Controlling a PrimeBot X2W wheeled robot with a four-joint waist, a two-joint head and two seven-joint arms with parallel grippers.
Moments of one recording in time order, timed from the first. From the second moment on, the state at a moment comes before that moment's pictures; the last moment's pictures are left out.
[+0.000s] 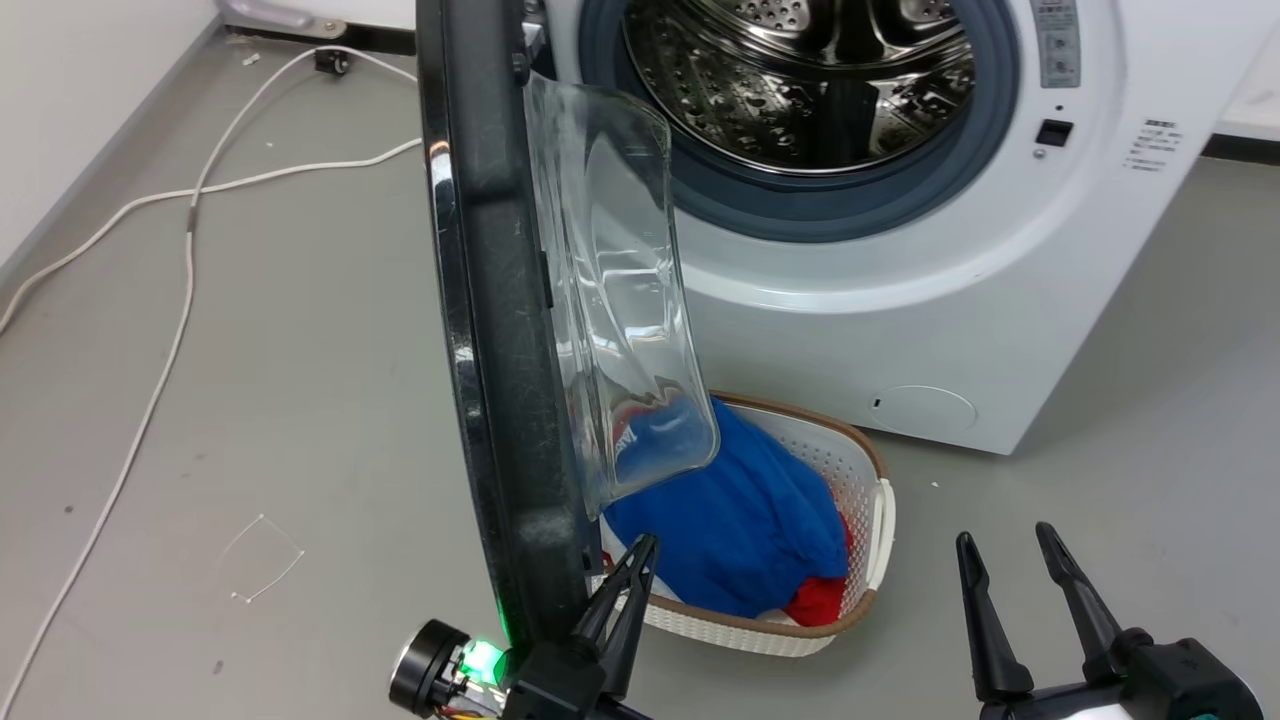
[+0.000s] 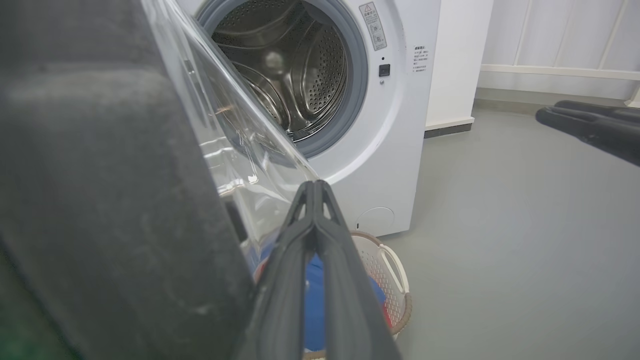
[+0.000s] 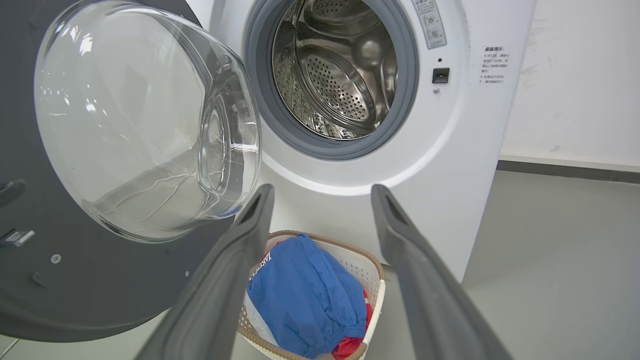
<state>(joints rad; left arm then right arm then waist) -0.02 0.11 -0.51 0.08 -0.04 0.09 -0.26 0.16 -0.05 0.06 -0.01 0.12 0.13 -0.26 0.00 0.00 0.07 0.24</state>
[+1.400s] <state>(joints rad) -0.13 0.09 0.26 0.12 -0.14 0.11 -0.26 0.09 -0.05 0.02 -0.02 0.05 0.13 -0.26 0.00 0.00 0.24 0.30</state>
